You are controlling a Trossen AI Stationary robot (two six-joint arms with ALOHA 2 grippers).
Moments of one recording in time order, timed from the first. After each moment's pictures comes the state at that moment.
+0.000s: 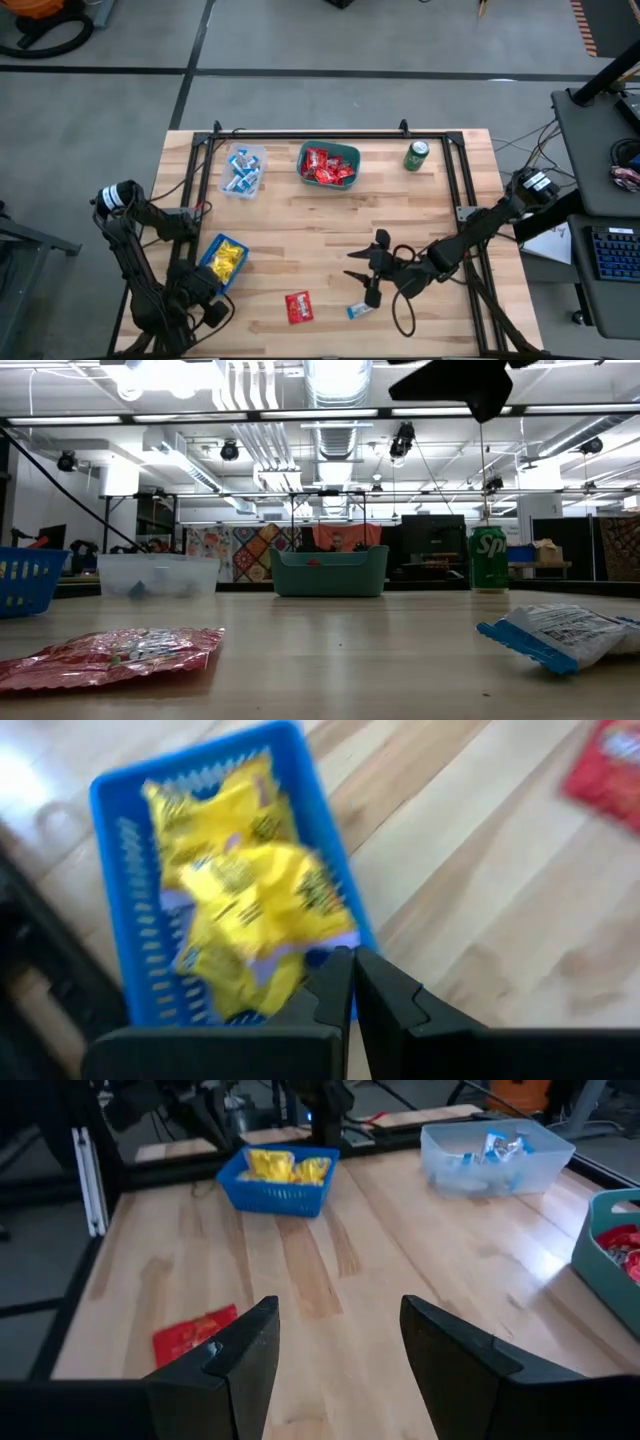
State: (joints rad) left arm -1.19 1.58 1.10 -1.29 -0.44 -2.03; right arm 0.59 1.54 0.89 0.17 0.71 0.41
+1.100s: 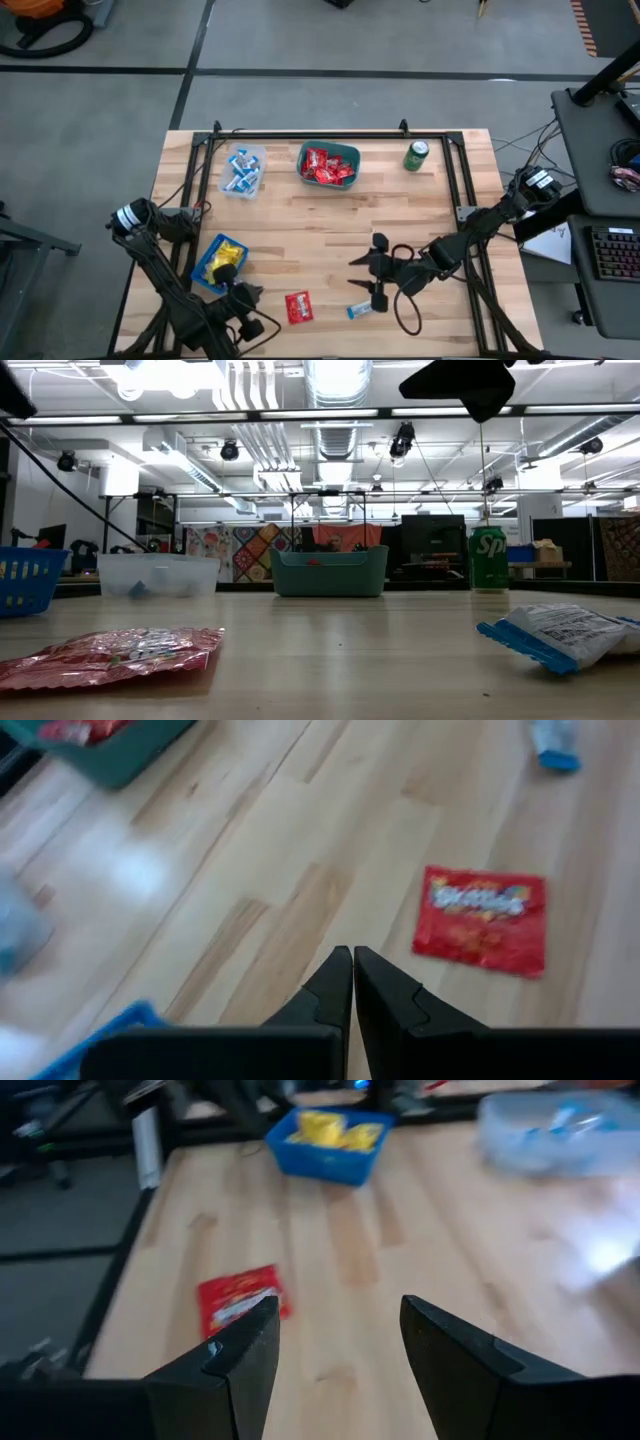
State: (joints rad) left arm -0.97 1.79 1.37 -1.18 -0.78 -1.42; right arm 0.58 1.51 0.89 0.10 0.54 0.38
